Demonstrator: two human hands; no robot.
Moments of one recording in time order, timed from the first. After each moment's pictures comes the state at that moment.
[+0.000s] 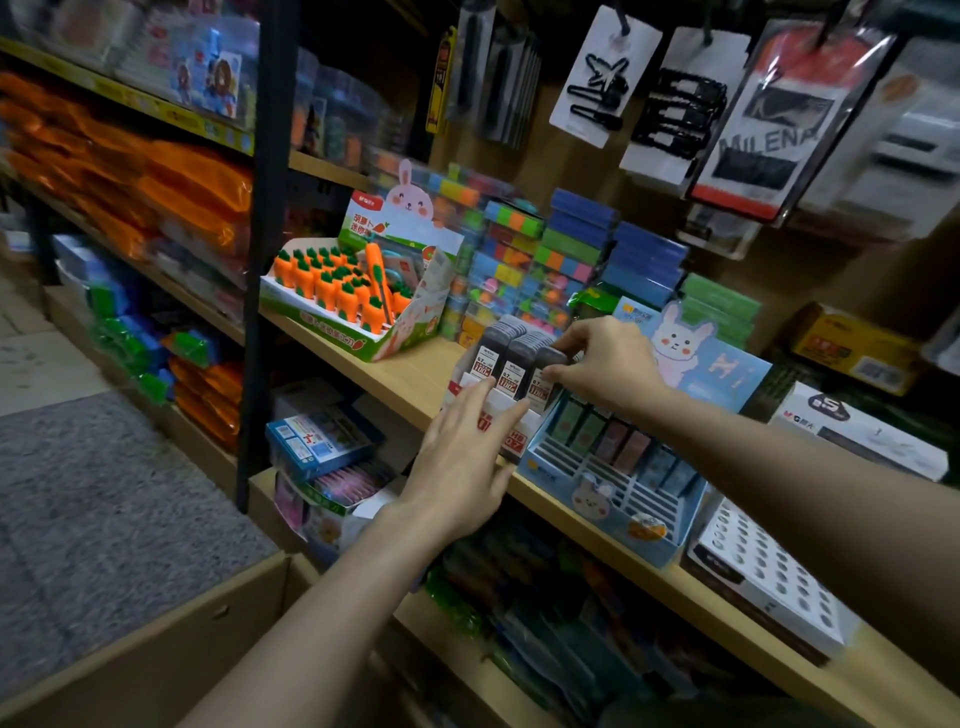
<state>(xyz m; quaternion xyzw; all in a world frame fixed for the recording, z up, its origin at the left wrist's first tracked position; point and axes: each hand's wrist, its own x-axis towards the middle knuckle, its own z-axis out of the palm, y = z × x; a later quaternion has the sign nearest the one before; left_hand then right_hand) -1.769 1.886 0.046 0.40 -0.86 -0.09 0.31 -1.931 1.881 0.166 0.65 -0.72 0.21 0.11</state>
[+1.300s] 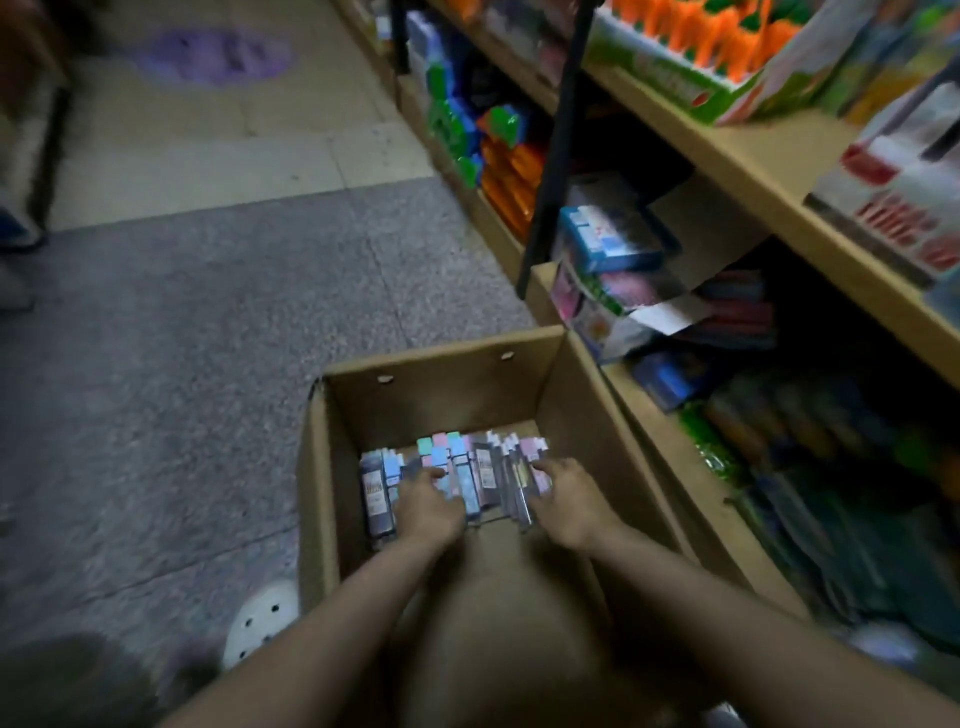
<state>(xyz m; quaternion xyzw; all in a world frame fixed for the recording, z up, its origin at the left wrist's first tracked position) -1.592 2.034 -0.219 0.82 -0.31 -0.42 0.23 -1.756 1.982 -0.184 0.75 -0.57 -0.01 -0.34</state>
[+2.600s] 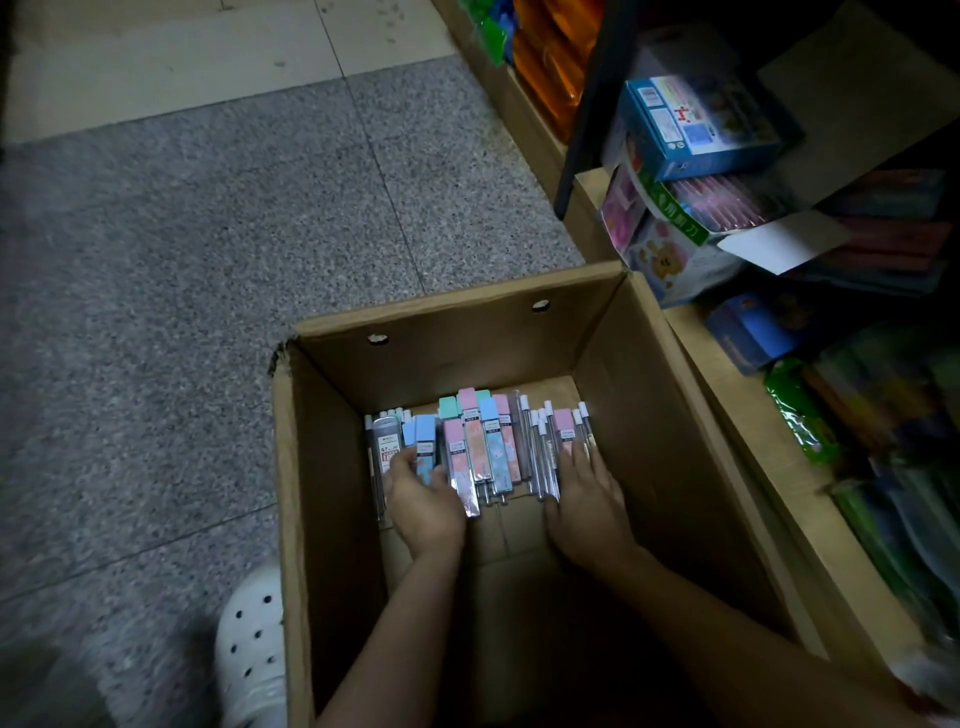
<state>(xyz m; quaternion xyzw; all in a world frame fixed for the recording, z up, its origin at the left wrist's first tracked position) -1.598 2.020 -0.284 0.88 -0.13 -0.27 0.36 -1.755 1.973 -0.310 0.77 -0.59 -0.11 -0.24</state>
